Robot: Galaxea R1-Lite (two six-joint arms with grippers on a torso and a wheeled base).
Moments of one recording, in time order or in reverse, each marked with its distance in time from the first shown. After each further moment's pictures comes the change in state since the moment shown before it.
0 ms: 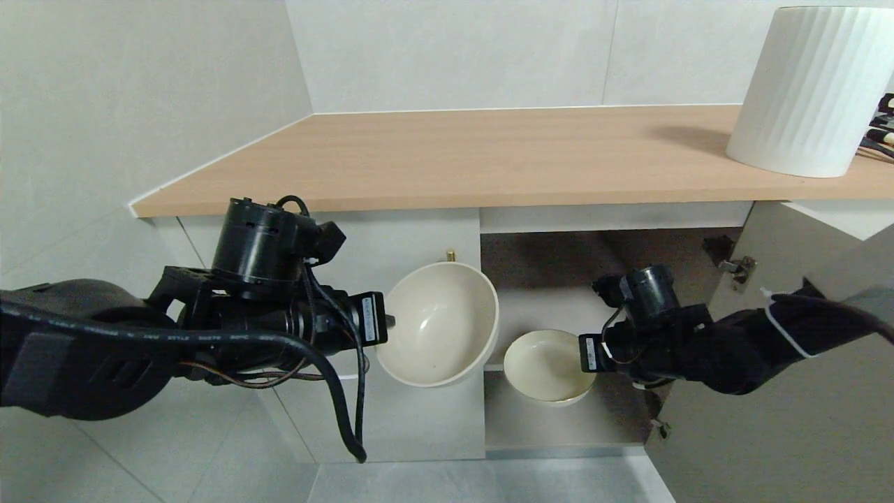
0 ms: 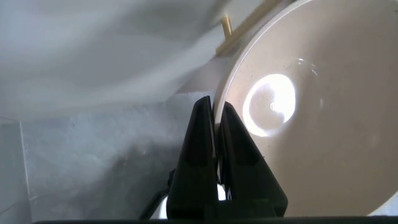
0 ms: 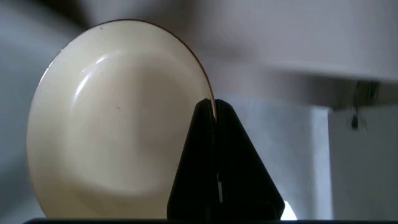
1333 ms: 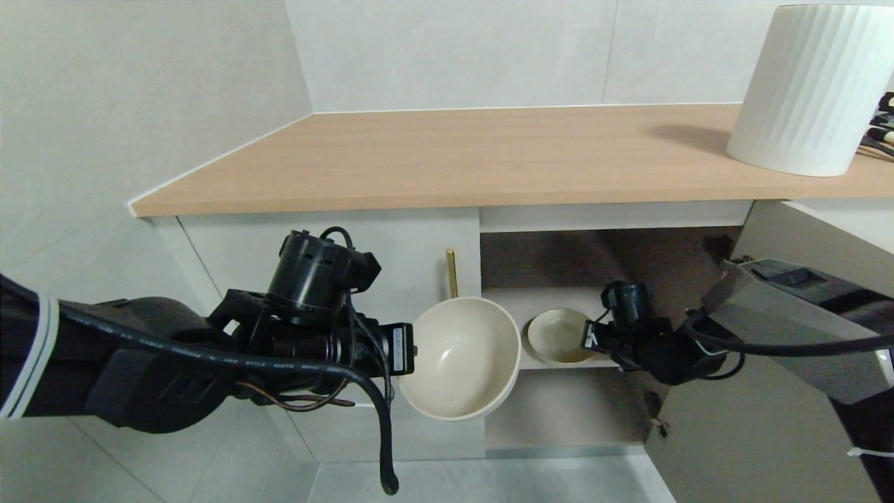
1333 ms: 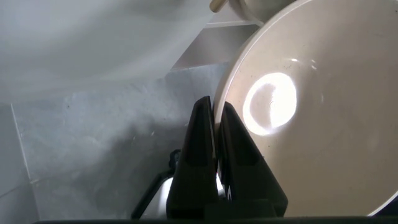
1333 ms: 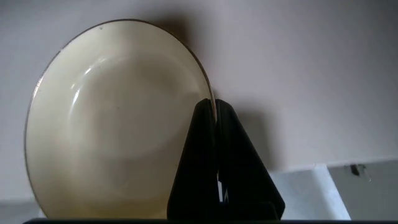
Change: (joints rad) left arm -0.062 0.081 0.014 0.000 0.009 -0.001; right arm -0.150 0.383 -0.277 -0.207 -0.139 0.129
